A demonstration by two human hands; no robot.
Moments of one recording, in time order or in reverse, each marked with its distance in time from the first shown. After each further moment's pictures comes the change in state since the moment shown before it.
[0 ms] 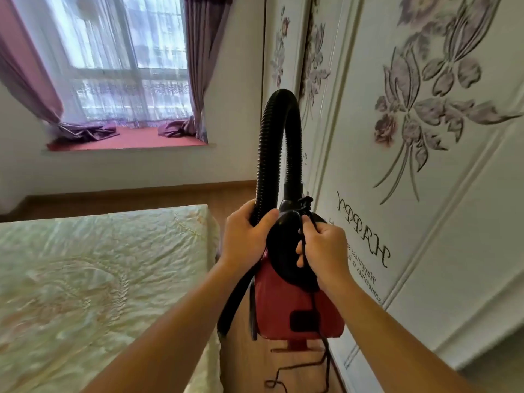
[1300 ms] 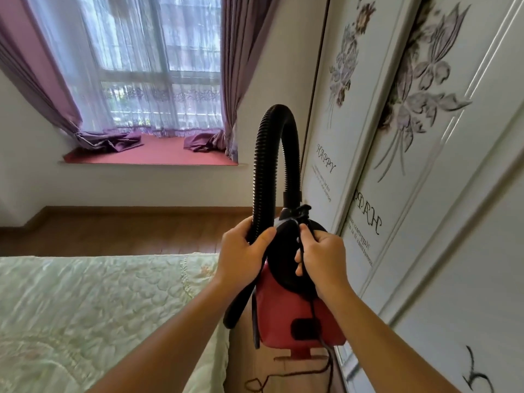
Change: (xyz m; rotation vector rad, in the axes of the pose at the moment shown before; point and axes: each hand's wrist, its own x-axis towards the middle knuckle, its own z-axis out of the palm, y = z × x) left_hand 0.469 -0.239 -0.030 0.066 0.088 -0.057; right_hand 0.490 -0.018 0.281 0.018 -0.176 -0.002
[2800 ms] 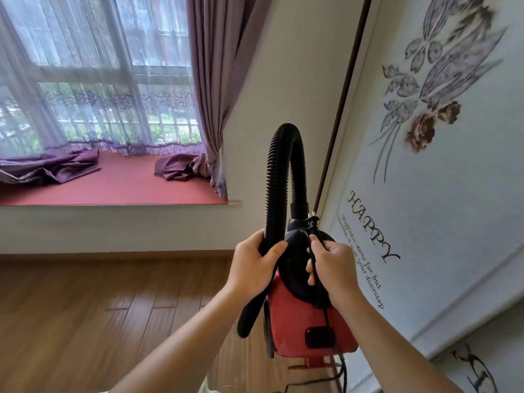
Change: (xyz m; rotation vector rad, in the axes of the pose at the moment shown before) left_hand 0.600 -0.302 0.095 -0.047 -0.104 -0.182; right_hand 0.643 0.022 0.186 -0.040 -0.011 0.128
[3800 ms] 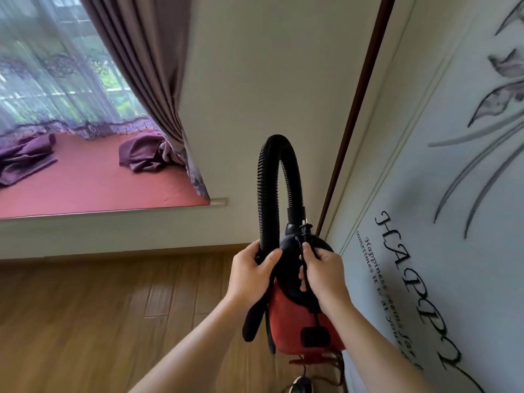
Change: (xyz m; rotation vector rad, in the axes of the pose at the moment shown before) left_hand 0.305 -0.163 0.095 0.080 0.053 -0.340; right_hand 0.364 0.089 0.062 0.014 -0.079 0.245
